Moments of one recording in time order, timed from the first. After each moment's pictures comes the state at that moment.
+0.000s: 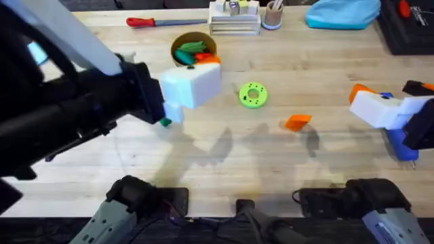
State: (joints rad) left arm -0.37 0.64 0.98 -0.81 0.27 -0.29; right arm 0.00 0.43 0.90 -1.06 -0.08 0.03
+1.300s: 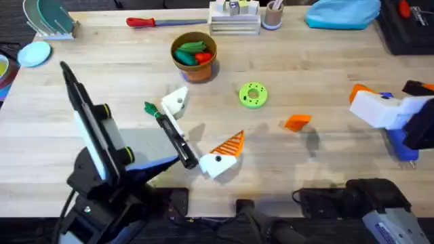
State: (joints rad) left arm -0.53 0.02 0.09 -0.06 0.45 0.04; right arm 0.00 0.43 0.90 -1.06 -0.08 0.03
